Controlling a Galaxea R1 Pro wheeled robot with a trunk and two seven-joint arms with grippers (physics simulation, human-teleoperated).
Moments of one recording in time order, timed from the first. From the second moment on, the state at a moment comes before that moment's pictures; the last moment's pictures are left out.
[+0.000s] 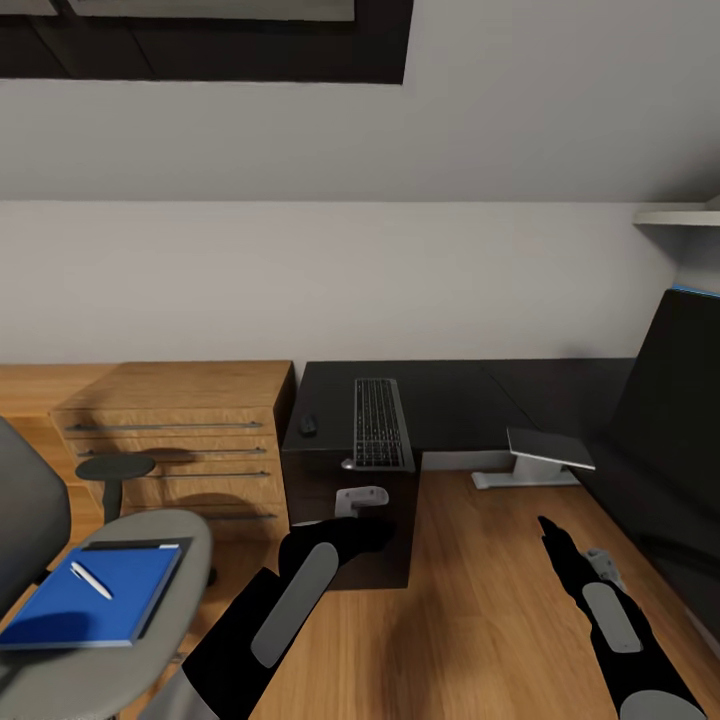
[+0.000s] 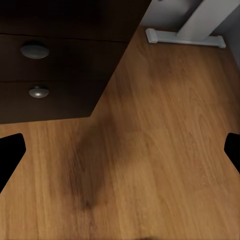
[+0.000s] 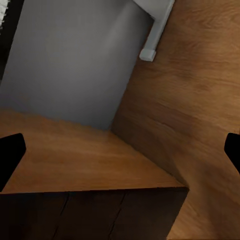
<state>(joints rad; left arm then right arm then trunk) -0.51 -0.14 -0.57 -1.32 0.82 0.71 0.60 -0.48 -0.10 -0.41 -0.78 -0.92 0.16 -0.04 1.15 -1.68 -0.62</state>
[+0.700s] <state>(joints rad) -0.51 -0.14 -0.64 -1.27 0.82 0.71 0.59 -0.49 -0.09 -0.40 -0.81 -1.00 0.17 0.09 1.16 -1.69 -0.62</state>
